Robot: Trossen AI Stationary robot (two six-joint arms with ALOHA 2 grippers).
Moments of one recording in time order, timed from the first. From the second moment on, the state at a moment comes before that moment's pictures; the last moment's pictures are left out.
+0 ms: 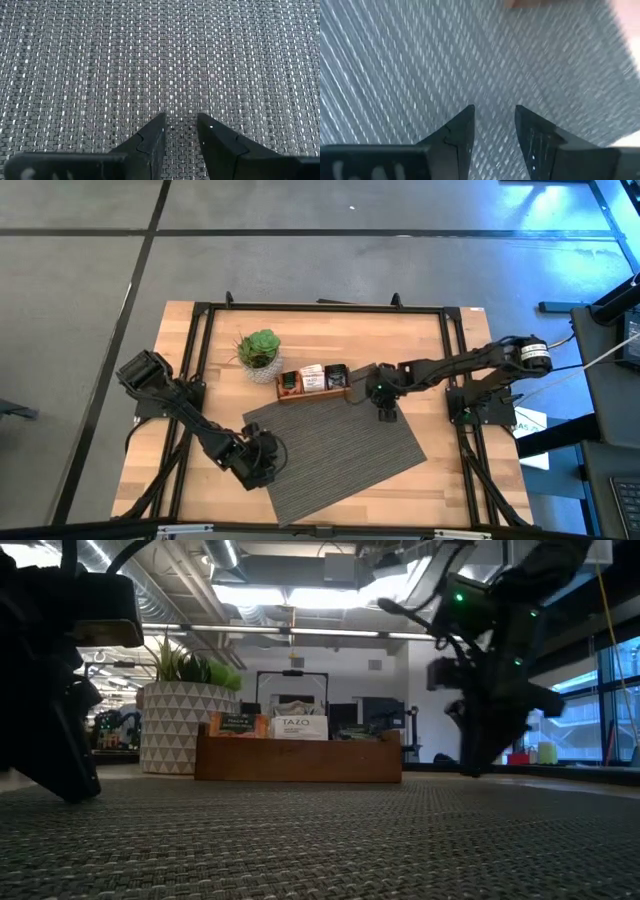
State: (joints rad) left arm -0.71 1.72 0.79 -0.29 -0.46 -1.09; right arm -0.05 1.50 0.70 -0.38 0.02 -0.02
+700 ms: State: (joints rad) left arm -0.65 1.73 0.79 -0.37 -0.54 -1.15; right arm 0.34 1.50 0.59 -0.24 -0.11 0.40
